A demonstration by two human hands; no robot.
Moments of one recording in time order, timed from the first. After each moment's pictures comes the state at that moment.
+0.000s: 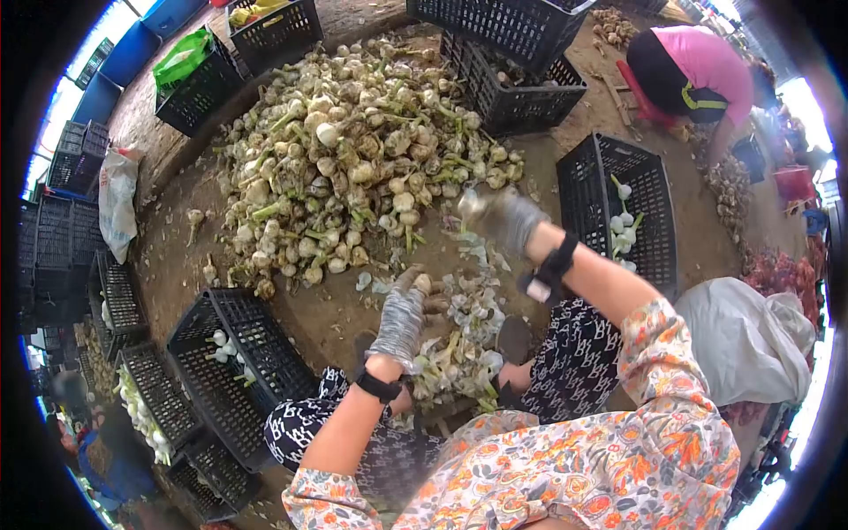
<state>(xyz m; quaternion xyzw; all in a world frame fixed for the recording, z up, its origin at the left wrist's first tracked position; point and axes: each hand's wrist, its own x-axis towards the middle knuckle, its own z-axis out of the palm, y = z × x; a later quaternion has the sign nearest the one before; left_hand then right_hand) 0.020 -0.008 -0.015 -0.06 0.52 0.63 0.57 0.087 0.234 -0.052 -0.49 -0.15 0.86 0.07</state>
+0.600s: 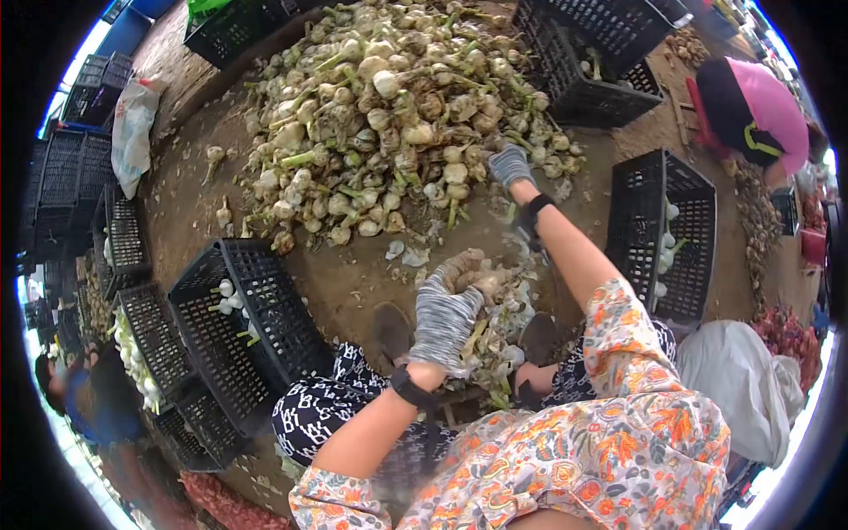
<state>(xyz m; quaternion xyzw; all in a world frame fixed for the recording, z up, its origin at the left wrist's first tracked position) 0.012 -0.008 -0.008 0.01 0.59 0.66 0.46 -0.045 0.267 -0.219 -0.42 -0.84 0.34 0.02</state>
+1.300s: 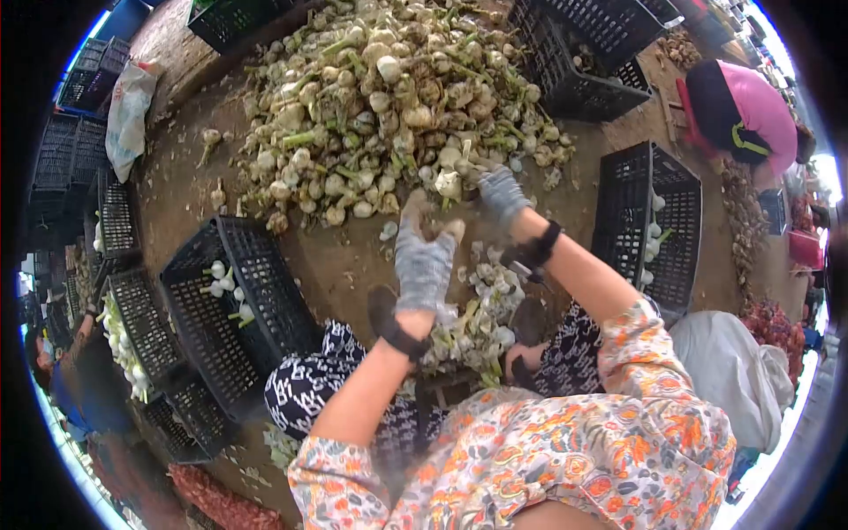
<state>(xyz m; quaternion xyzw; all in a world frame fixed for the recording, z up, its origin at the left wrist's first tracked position) -0.007 -0.010 -0.045 0.11 0.72 0.65 0.20 0.011 0.173 -0.122 -0.31 -0.72 0.62 0.02</state>
